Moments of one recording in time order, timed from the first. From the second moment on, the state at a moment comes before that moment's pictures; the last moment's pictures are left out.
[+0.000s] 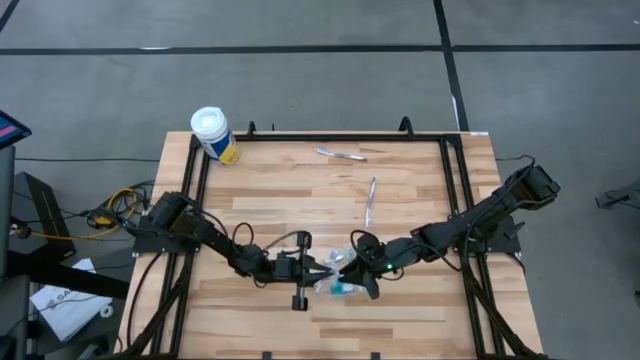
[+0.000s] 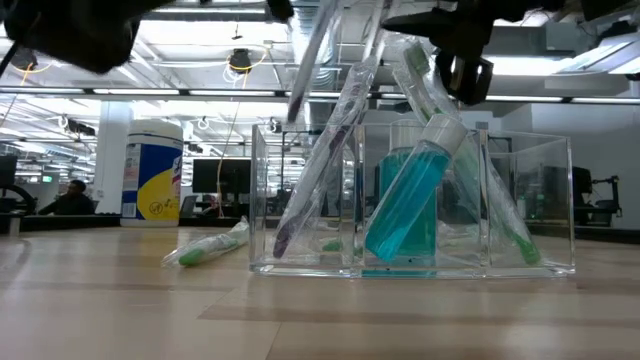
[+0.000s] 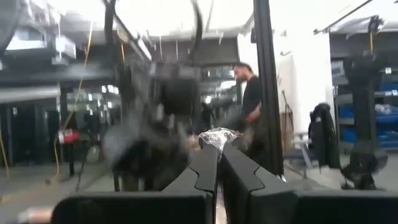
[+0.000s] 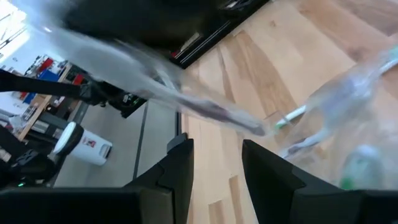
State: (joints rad) left arm -0.46 1.95 0.82 1.57 -0.38 0.21; right arm 0.44 1.49 0.76 0.38 0.15 0.86
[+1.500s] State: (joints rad) left arm -0.44 2.03 0.82 1.46 -0.33 -0.14; right arm 0.47 1.49 0.76 0.37 0.10 0.81
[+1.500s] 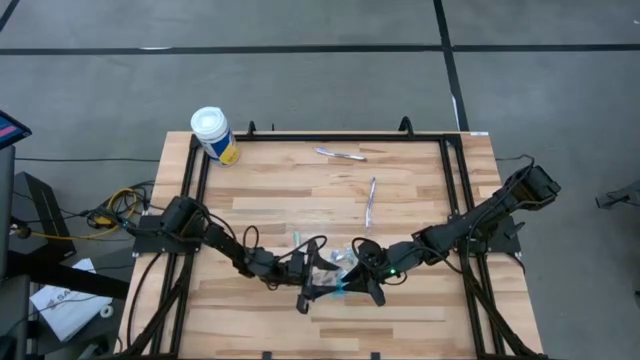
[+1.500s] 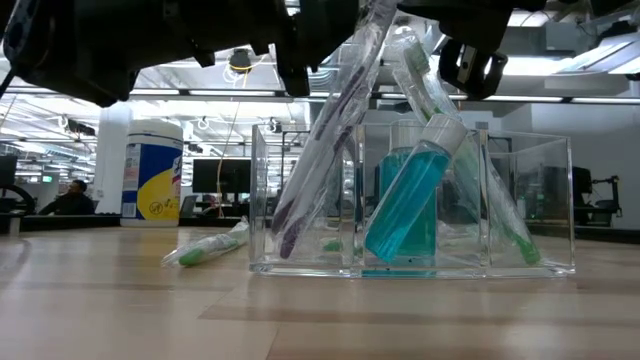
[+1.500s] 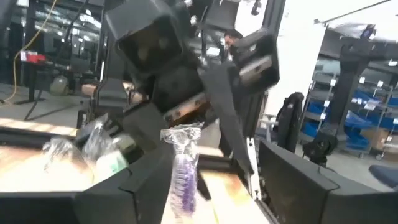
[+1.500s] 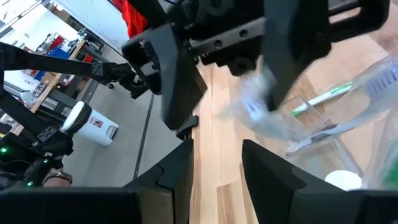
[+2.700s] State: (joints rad) left arm -0.39 1.51 0.82 0.70 -0.46 -0.03; right arm 0.44 1.48 0.78 0.82 0.09 0.69
